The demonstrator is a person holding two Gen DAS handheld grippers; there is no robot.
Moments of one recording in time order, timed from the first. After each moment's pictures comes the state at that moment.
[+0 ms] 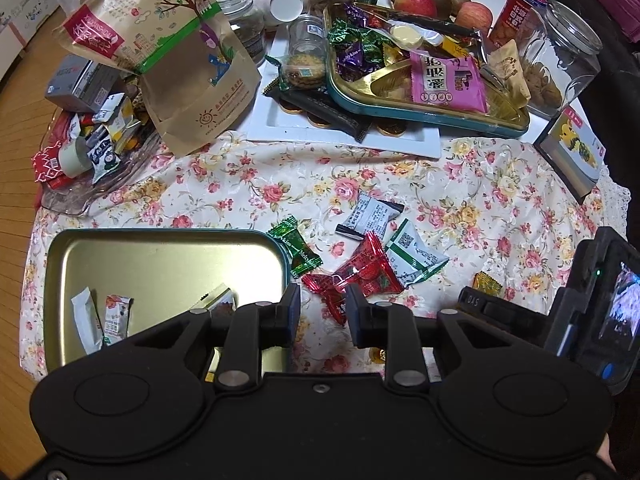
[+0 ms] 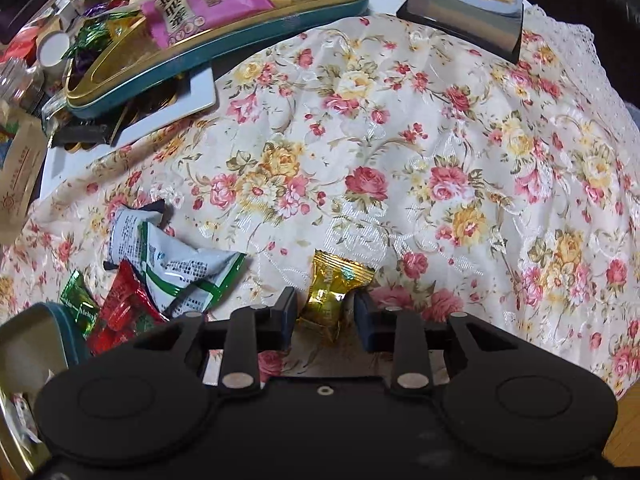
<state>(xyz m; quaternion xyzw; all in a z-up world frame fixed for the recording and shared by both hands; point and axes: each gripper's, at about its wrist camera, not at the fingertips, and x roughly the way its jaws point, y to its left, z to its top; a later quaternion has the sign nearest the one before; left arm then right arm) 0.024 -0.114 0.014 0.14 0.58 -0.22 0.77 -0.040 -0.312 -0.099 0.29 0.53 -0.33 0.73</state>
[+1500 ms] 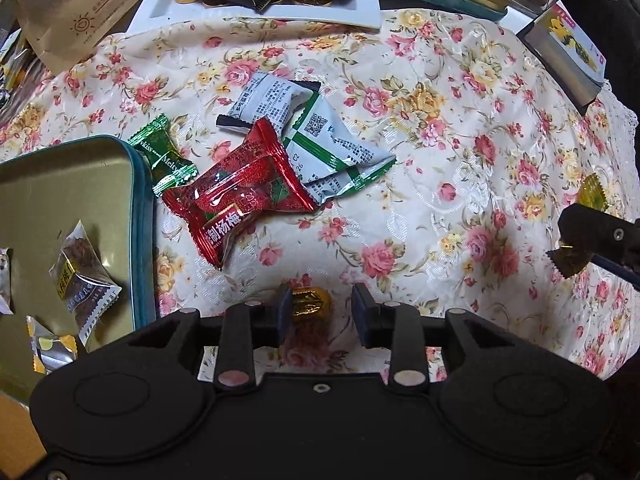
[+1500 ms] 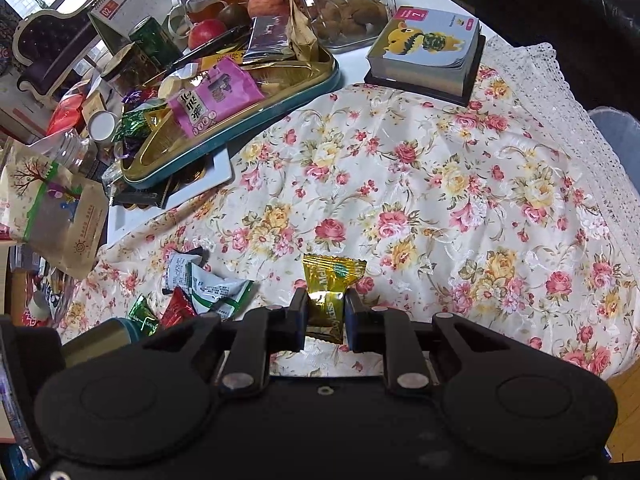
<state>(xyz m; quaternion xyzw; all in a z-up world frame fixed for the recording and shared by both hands) -0.025 -0.164 -0.084 0.16 0.64 -0.24 0.71 -0.114 -0.342 -0.016 0.35 0.45 -0.29 0.76</state>
